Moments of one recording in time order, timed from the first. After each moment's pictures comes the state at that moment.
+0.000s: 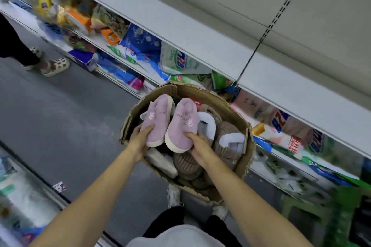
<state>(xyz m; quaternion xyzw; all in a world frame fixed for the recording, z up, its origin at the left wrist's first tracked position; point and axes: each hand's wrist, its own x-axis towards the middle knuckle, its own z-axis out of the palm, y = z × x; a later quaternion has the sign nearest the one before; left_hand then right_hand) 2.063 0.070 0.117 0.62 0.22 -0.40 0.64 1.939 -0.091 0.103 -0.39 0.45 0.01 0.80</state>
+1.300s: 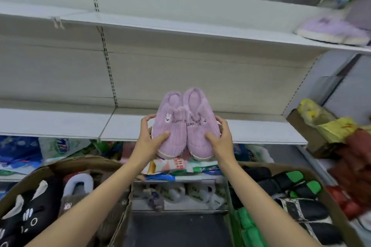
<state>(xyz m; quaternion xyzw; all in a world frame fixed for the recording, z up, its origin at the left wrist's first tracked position) 1.692 -0.186 0.379 0.60 -0.43 -0.33 0.59 1.490 -0.279 0.380 -0.59 0.40 -0.49 0.50</state>
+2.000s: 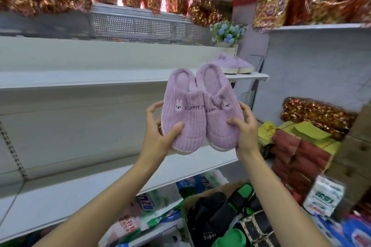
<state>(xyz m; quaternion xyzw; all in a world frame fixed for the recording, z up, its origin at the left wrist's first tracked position) 1.517 -0.317 0.520 0.35 -0.57 -0.38 0.64 1.298 -0.347 0.533 -0.47 0.35 -0.71 0.39</state>
